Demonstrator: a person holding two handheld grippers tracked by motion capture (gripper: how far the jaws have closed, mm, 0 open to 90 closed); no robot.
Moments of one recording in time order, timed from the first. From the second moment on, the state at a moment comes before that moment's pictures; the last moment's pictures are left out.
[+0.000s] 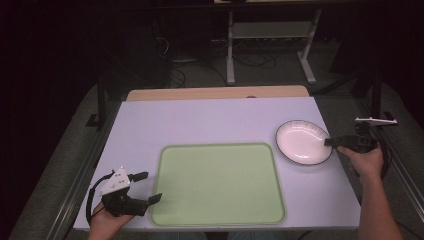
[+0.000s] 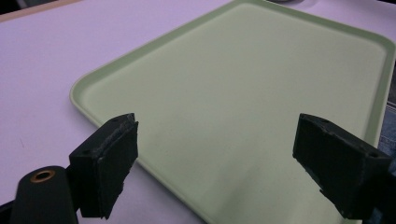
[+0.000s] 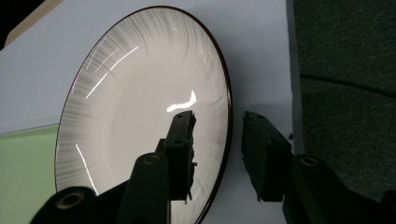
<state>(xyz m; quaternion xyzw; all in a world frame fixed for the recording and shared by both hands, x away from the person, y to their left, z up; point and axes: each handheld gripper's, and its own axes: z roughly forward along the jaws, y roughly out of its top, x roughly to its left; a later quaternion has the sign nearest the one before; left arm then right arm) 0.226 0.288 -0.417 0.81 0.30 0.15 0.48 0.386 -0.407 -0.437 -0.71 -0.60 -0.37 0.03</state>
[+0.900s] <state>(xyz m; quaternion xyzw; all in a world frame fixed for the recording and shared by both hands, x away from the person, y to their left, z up) 0.226 0.287 -0.417 0.81 0.30 0.15 0.48 0.388 -0.405 -0.447 -0.73 -0.58 -0.36 0.05</state>
